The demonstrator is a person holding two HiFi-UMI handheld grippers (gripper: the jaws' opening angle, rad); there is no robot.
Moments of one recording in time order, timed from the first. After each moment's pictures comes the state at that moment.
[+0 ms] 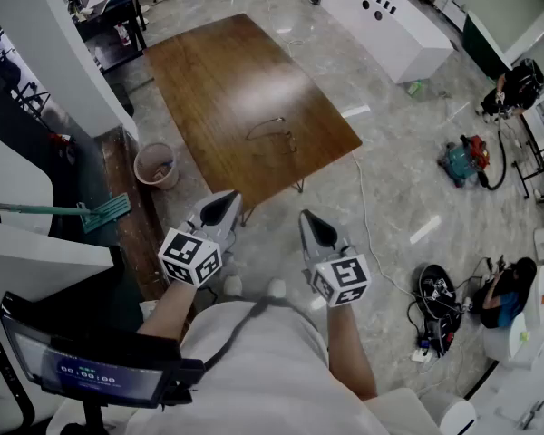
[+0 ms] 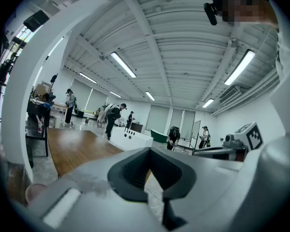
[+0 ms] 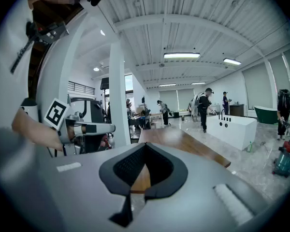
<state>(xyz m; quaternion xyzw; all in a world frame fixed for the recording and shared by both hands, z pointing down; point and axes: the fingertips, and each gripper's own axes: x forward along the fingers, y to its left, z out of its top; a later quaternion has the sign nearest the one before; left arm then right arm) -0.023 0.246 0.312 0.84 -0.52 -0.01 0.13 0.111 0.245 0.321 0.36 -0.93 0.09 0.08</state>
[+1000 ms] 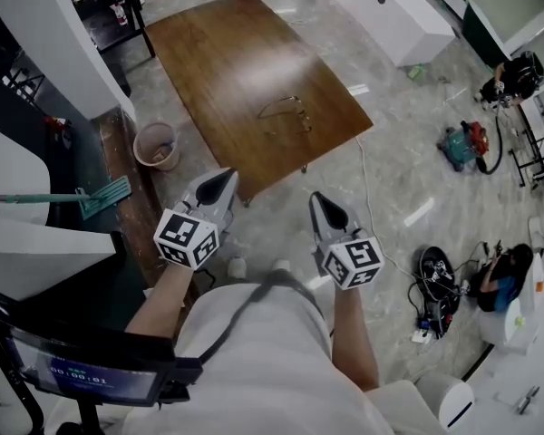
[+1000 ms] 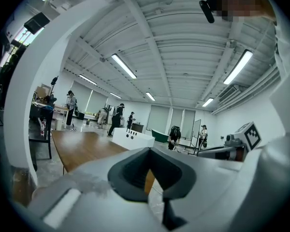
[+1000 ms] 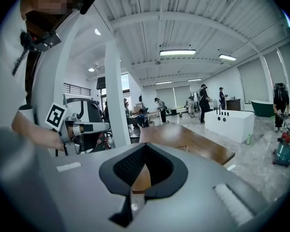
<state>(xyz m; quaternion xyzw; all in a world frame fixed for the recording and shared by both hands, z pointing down) -0.095 0.256 0.320 0.85 -0.52 -0.01 0.11 0.069 0.253 0.338 0.37 -0.92 0.12 0.08</state>
